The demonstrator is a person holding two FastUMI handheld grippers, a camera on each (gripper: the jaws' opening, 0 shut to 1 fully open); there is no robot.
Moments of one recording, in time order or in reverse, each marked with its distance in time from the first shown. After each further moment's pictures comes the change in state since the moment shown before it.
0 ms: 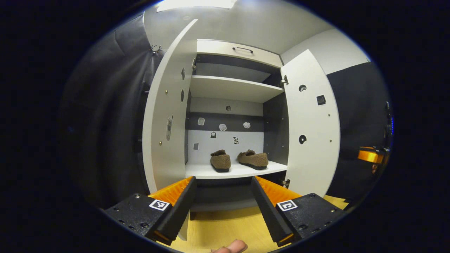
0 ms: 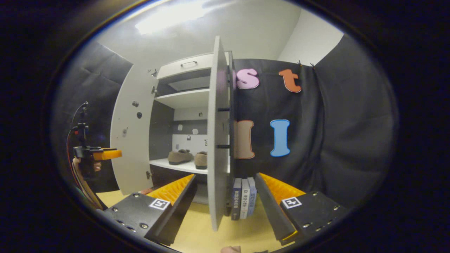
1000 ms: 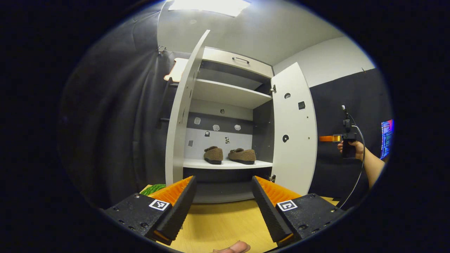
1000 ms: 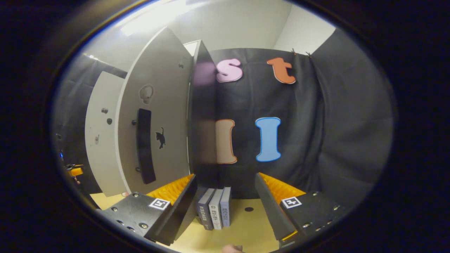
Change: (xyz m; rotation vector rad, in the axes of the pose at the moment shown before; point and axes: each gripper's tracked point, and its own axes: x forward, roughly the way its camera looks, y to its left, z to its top) left arm -0.061 0.010 -0.025 -0.055 -0.069 -0.074; right arm 0.121 -0.112 0.027 0.055 0.036 -0.010
